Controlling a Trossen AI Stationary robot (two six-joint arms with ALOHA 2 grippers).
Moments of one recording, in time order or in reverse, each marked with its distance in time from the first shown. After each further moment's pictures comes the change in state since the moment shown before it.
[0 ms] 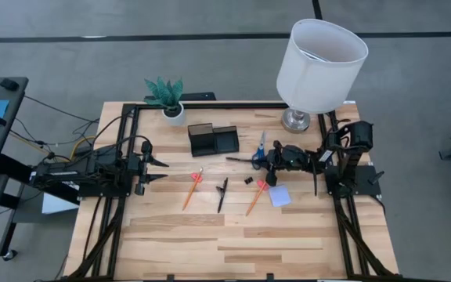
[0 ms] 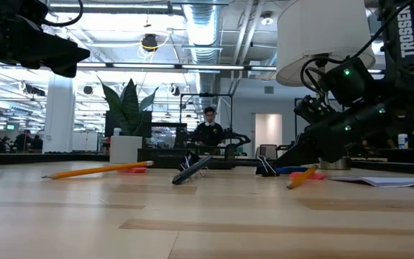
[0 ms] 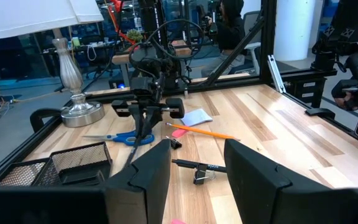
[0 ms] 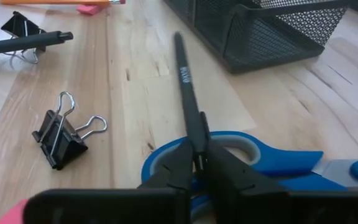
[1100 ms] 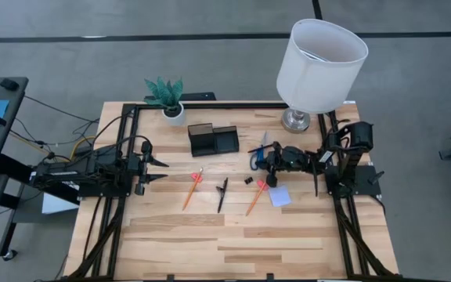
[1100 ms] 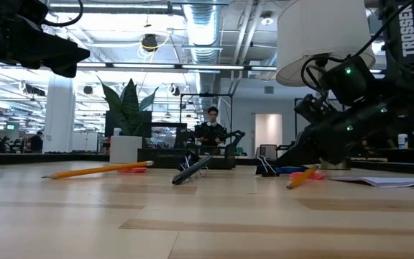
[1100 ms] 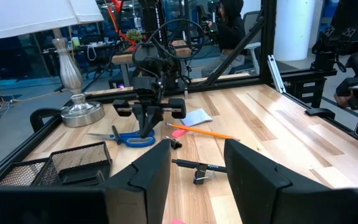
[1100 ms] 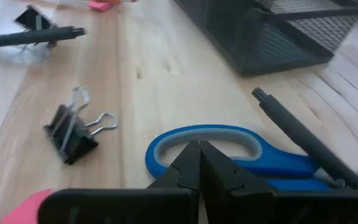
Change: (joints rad) left arm 0.000 0.000 0.000 0.000 0.000 0.000; right arm 0.031 -0.005 -0.001 -0.001 -0.004 -0.048
